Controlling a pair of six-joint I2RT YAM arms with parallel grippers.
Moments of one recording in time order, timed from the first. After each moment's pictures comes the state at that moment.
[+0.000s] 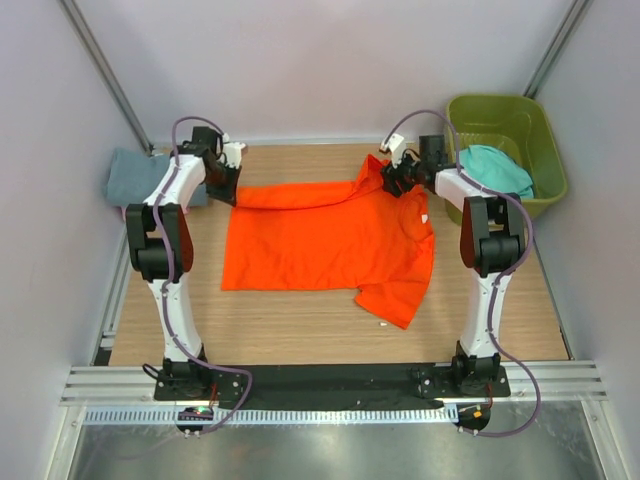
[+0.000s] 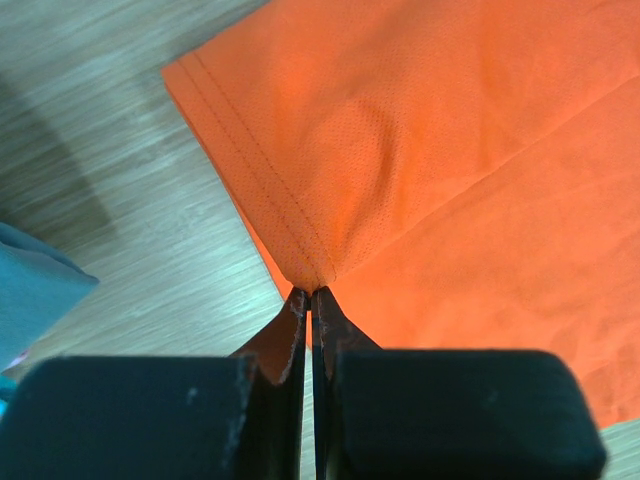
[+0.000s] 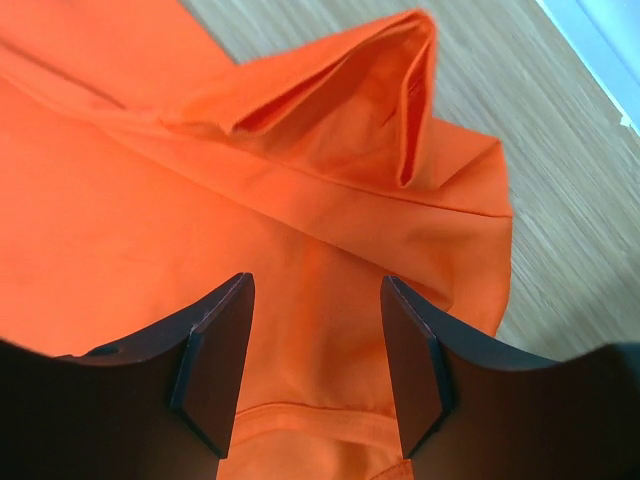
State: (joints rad) left arm -0.03 2.13 1.83 -0.85 0.26 0.29; right arm 0.09 2.15 1.62 -0.21 -0.53 -0.61
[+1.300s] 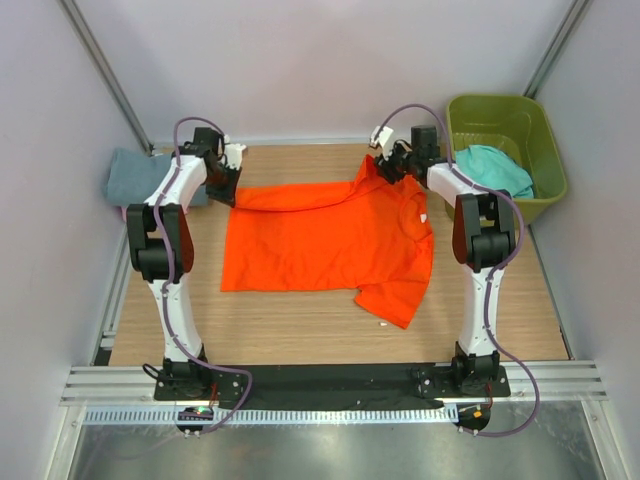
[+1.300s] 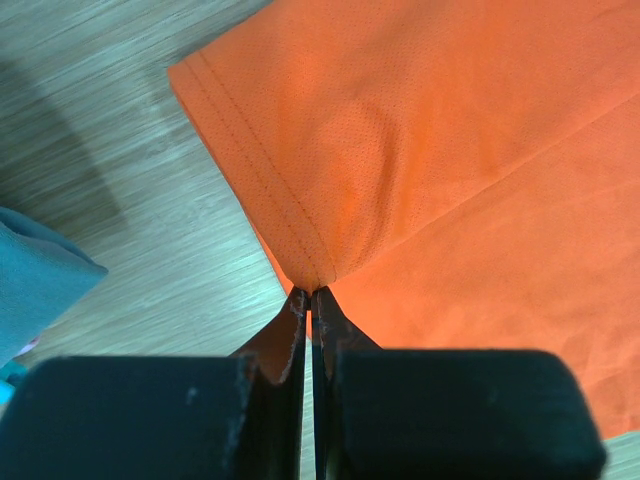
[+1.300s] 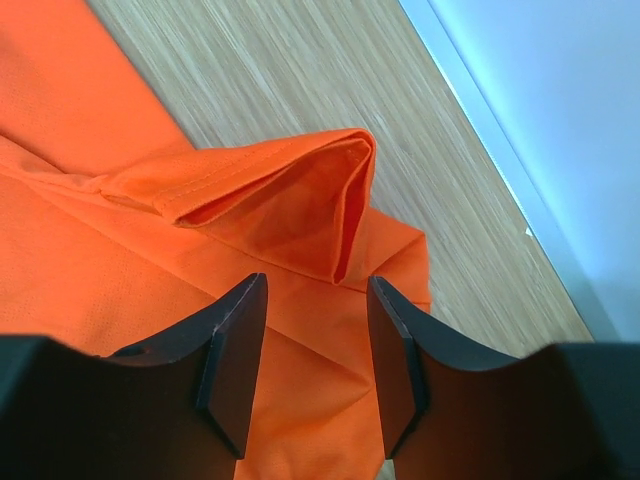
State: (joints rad) left arm -0.04 2.13 1.81 -0.84 0.22 0.29; right arm 0.14 2.23 1.72 -0.11 -0.51 -0.75
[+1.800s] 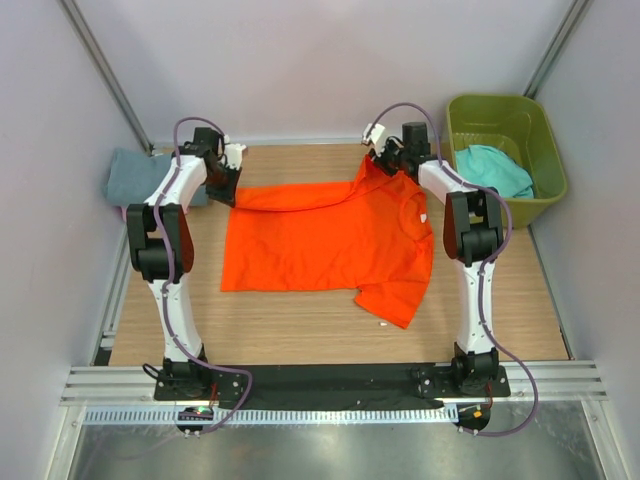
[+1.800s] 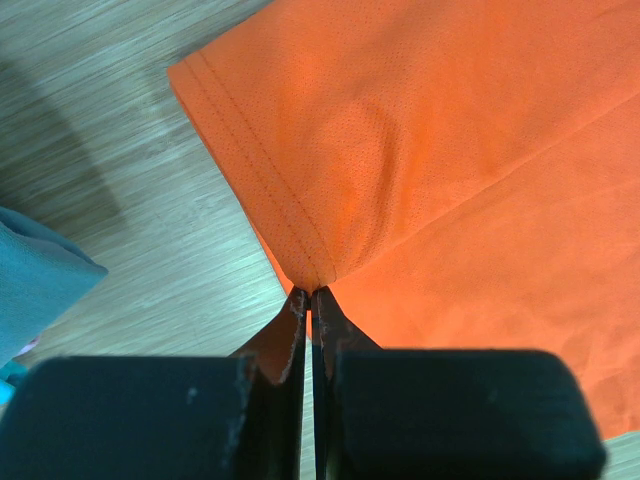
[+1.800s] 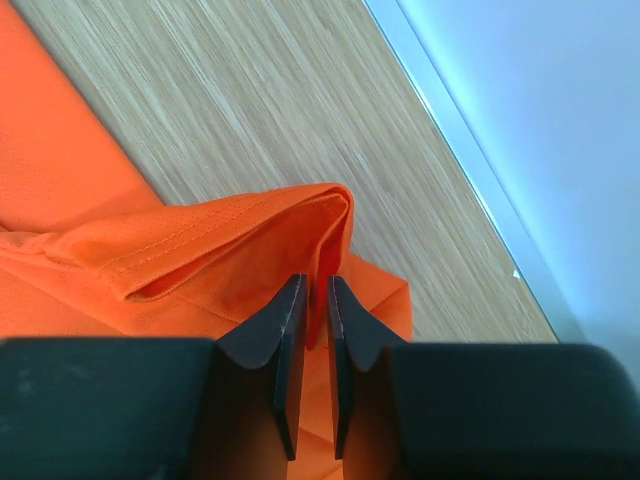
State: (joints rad) left arm -0.04 2.13 1.81 -0.84 0.22 0.29; right arm 0.16 2.33 1.85 -0.10 -0.48 -0.76
